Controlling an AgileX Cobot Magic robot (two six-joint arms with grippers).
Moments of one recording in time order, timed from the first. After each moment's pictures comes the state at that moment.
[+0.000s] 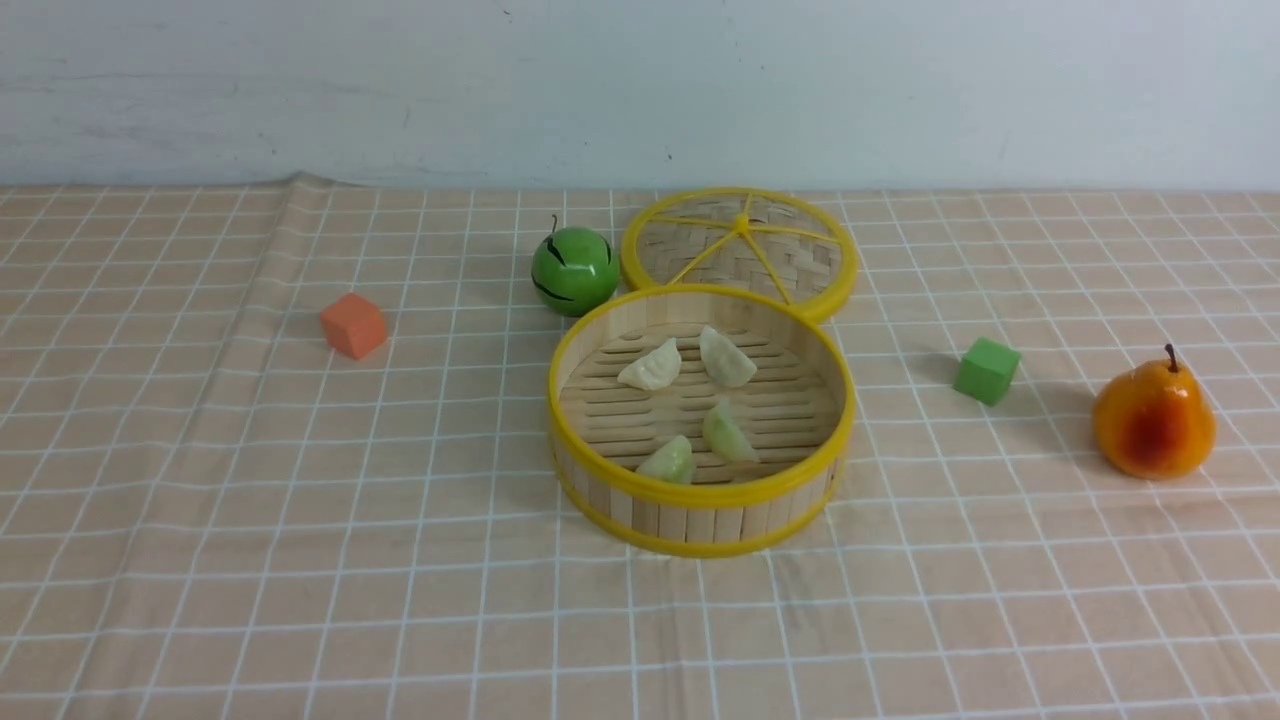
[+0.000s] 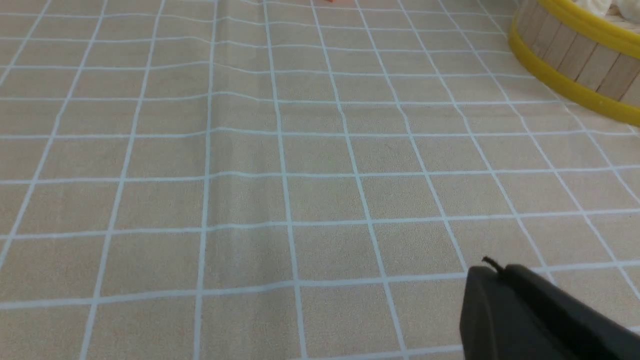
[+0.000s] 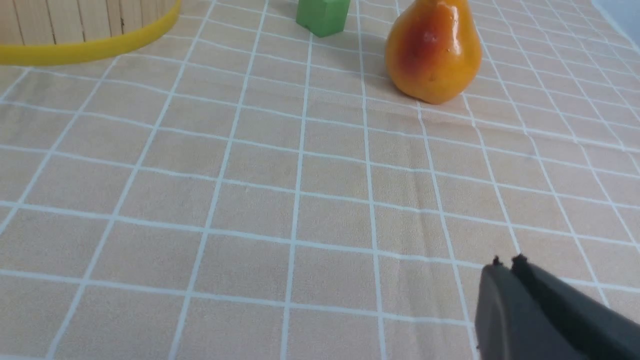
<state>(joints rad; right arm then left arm) 0.01 -0.01 0.01 -0.07 0.41 -0.09 -0.10 -0.01 0.03 -0.11 0.40 -0.03</state>
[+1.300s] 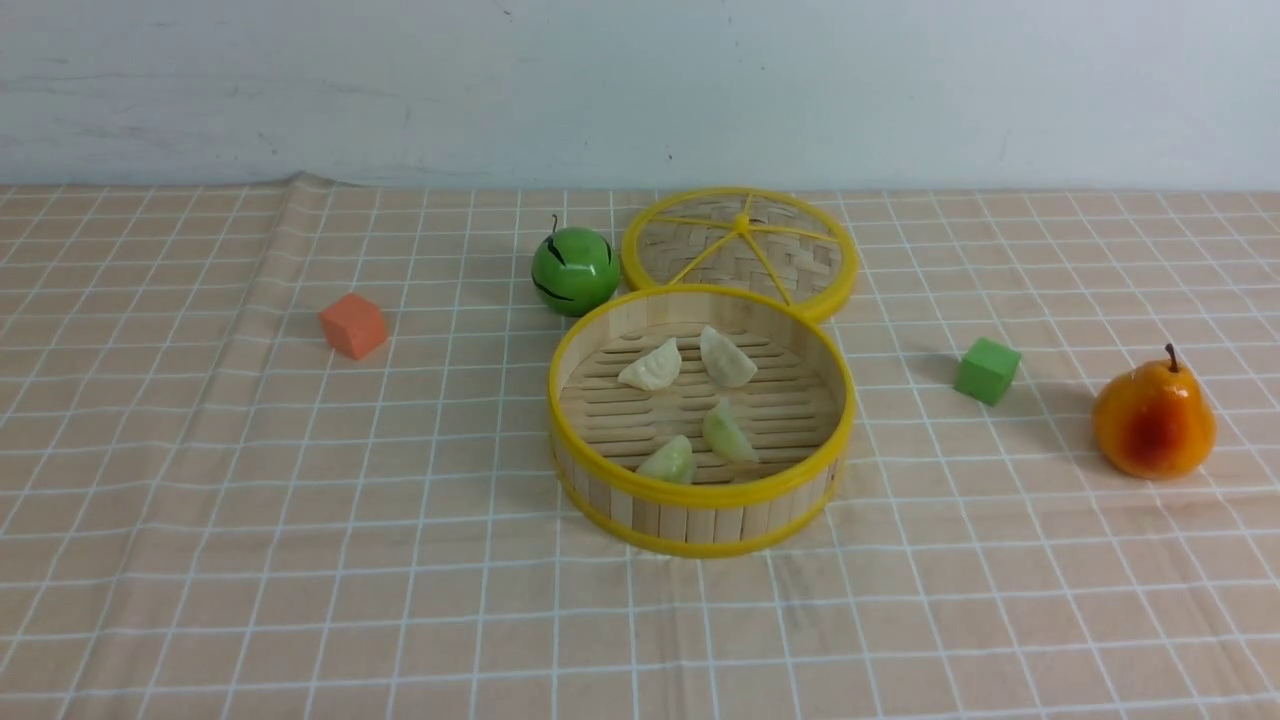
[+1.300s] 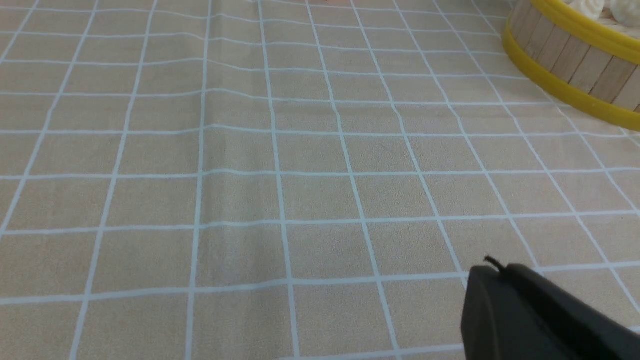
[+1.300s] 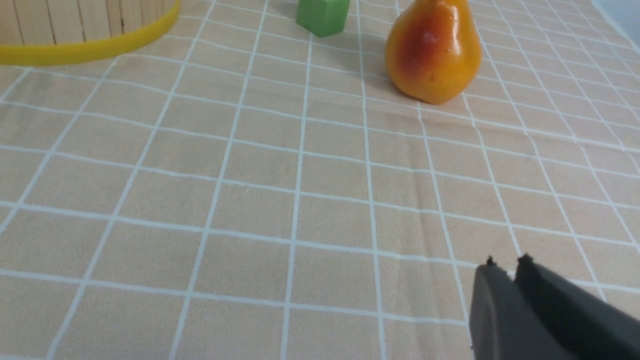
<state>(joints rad) 0.01 -0.01 0.01 -0.07 0.41 -0.09 -0.10 -0.01 0.03 -0.12 0.40 -0.03</state>
